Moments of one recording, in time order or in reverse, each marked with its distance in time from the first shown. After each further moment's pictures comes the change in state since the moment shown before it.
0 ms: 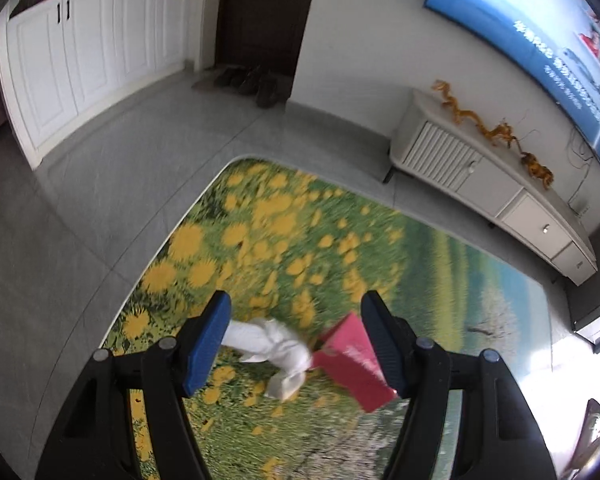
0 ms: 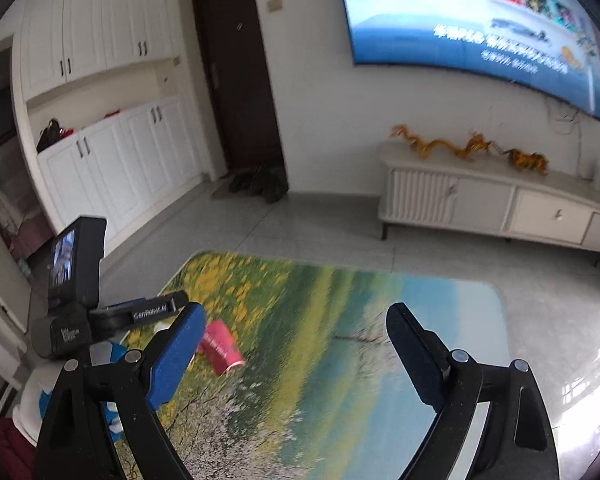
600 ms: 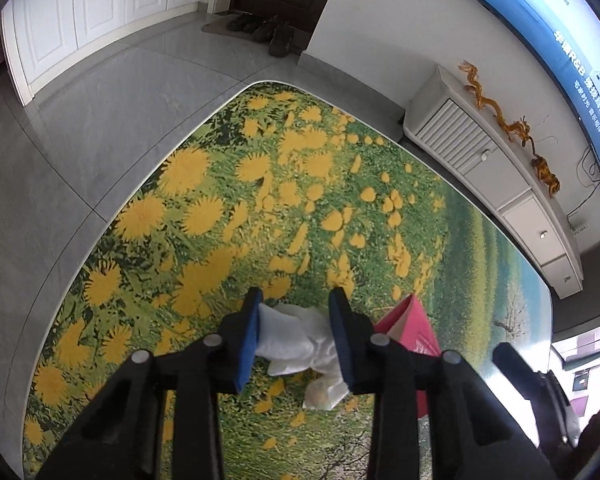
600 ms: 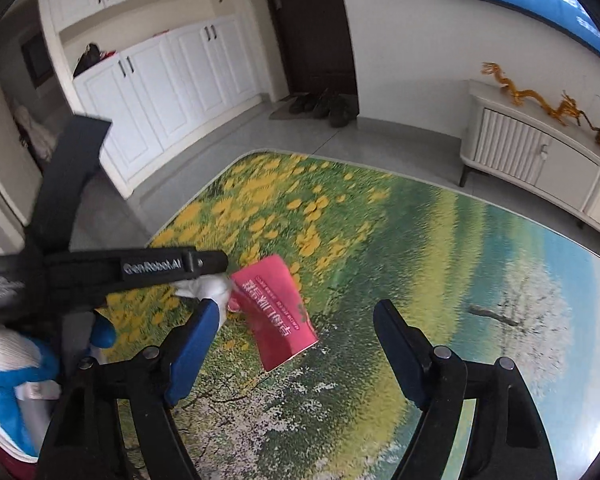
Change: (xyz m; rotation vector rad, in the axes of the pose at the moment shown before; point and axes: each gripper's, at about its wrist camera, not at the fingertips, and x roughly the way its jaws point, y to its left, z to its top) left arm 0.060 0.035 -0.013 -0.130 0.159 -0.067; right arm 0.135 0.049 -0.036 -0.130 0.258 0.190
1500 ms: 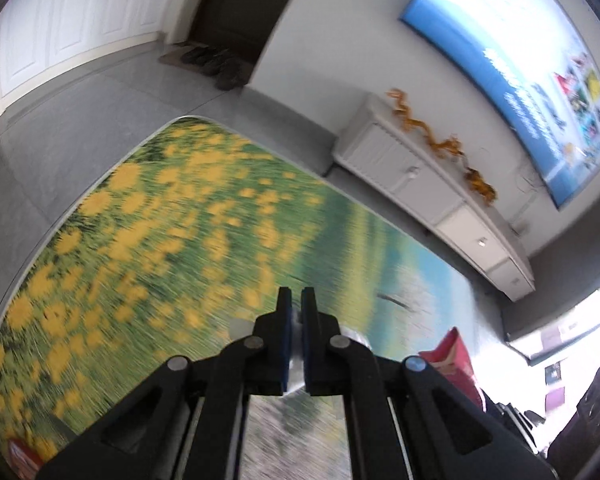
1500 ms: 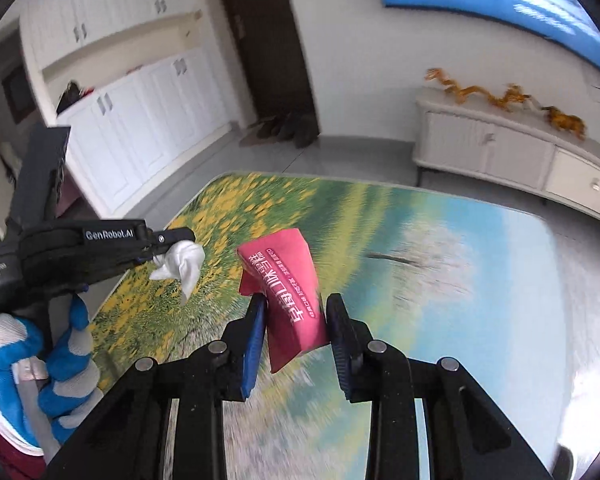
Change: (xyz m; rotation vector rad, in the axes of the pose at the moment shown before) left arm -0.087 -0.065 -0.057 0.063 -0.140 -0.217; right arm -0.119 -0.035 -0.057 0.132 -0.124 -0.082
